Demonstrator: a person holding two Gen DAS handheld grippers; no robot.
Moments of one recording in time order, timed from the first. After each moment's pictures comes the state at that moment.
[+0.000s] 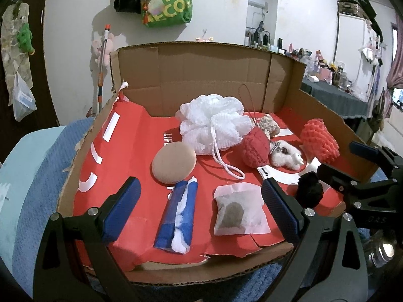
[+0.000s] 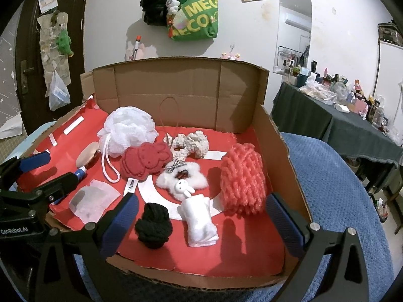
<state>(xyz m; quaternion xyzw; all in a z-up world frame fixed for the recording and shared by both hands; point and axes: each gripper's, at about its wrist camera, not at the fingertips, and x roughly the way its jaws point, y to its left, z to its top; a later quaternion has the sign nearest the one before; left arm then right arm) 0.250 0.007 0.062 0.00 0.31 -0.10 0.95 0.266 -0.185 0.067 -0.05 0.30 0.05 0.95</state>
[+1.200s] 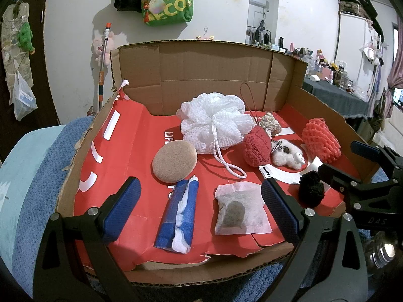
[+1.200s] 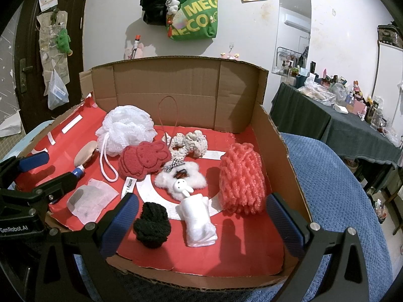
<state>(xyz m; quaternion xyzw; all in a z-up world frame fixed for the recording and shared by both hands) 0.251 0.007 0.061 0.00 0.31 -0.09 0.95 0.267 -0.183 0.066 -0.05 0.30 0.05 0.95</state>
